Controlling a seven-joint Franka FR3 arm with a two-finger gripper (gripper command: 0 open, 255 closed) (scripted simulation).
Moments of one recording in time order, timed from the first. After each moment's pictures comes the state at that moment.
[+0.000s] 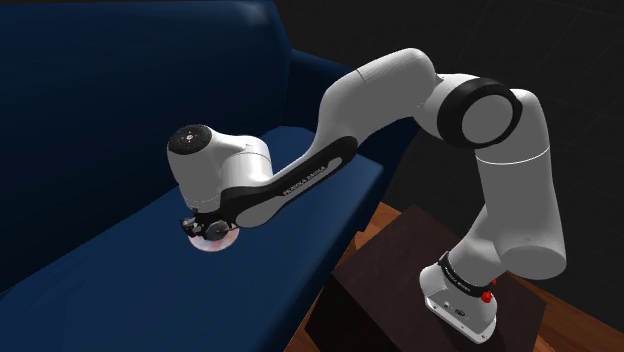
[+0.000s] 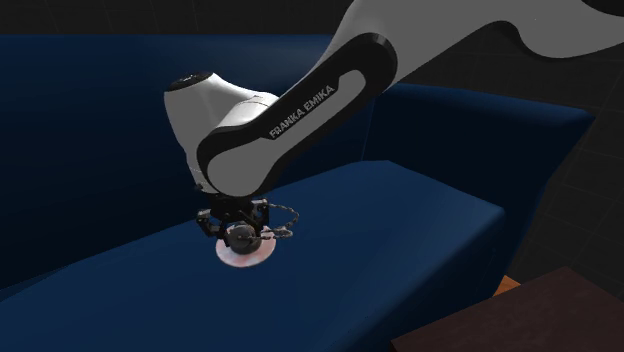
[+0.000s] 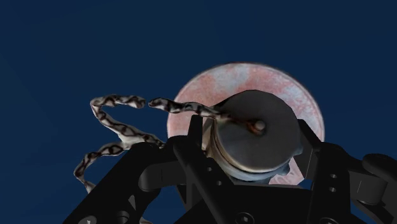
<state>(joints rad) 0.42 0.68 0.46 -1.61 -0.55 2.18 1.25</state>
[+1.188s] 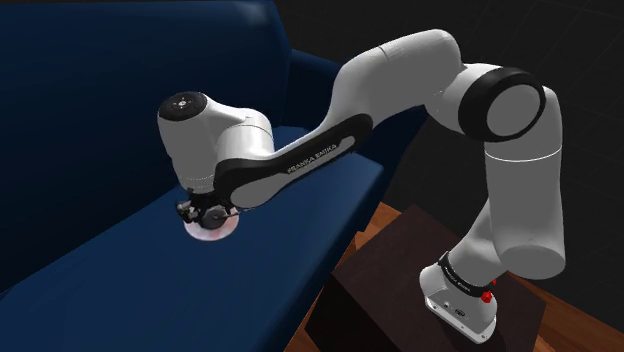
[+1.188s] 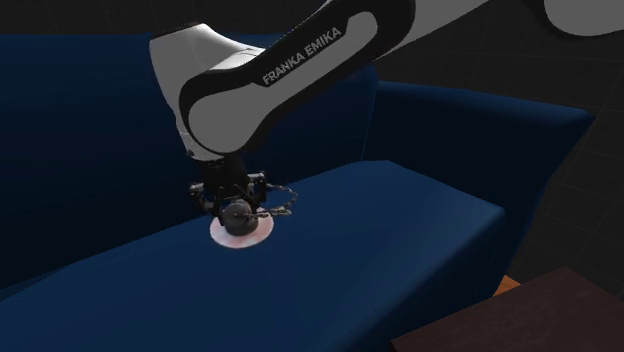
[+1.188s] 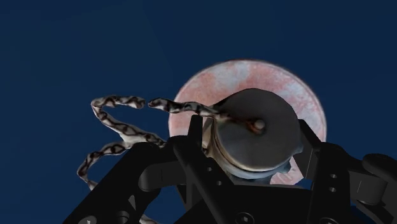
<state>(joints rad) 0.40 0.60 0.49 -1.59 -0.50 2.07 1.21</state>
